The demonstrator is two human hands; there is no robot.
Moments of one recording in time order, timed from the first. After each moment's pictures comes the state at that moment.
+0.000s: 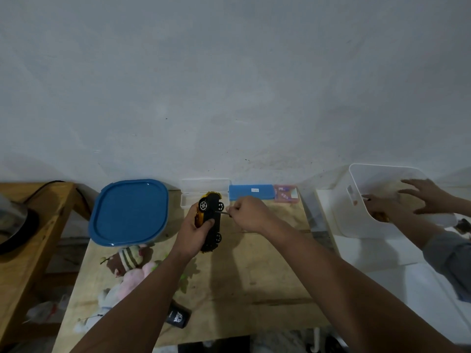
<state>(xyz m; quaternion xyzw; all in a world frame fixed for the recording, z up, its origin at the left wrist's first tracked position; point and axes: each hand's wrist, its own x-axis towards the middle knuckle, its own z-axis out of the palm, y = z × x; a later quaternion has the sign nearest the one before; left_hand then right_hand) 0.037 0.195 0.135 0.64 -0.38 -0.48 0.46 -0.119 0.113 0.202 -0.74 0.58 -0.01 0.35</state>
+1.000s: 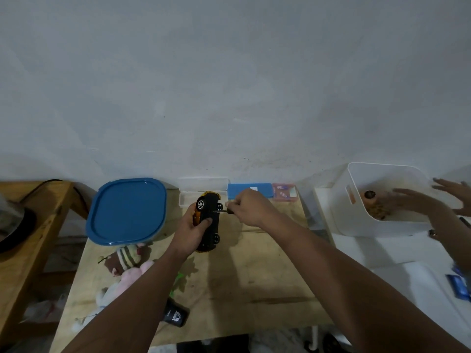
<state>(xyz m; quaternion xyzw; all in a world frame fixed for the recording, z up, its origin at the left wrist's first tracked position) 0.042 0.192 0.131 0.64 -0.38 -0.50 0.44 -0.125 0.103 0.212 -0.75 0.57 0.00 0.33</state>
